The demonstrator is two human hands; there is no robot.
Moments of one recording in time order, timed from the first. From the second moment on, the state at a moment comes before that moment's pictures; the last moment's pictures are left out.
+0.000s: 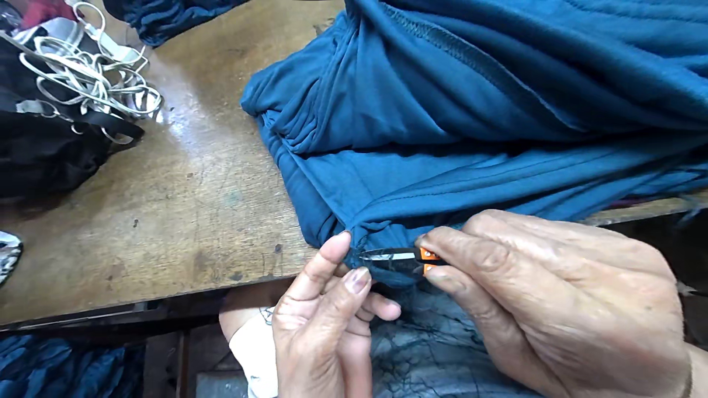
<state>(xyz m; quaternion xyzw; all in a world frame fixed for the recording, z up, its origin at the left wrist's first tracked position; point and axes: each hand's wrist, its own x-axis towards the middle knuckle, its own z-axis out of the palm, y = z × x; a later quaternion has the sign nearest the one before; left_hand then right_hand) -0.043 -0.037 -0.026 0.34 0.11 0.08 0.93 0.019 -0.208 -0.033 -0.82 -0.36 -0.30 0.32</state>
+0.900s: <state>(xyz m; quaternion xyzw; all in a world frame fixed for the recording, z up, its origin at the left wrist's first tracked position) -0.043 -0.045 -0.024 0.42 0.13 0.11 0.89 0.023 -0.209 -0.033 -0.82 -0.37 -0.28 0.33</state>
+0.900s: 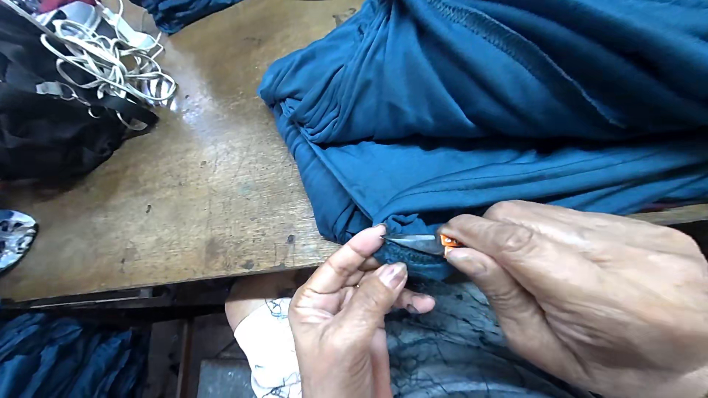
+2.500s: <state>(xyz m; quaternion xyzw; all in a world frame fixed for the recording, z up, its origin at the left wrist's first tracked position) -0.048 -0.038 -0.032 0.53 0.06 0.19 0.83 0.009 -0.237 -0.039 -0.75 -0.50 -0.02 0.43</state>
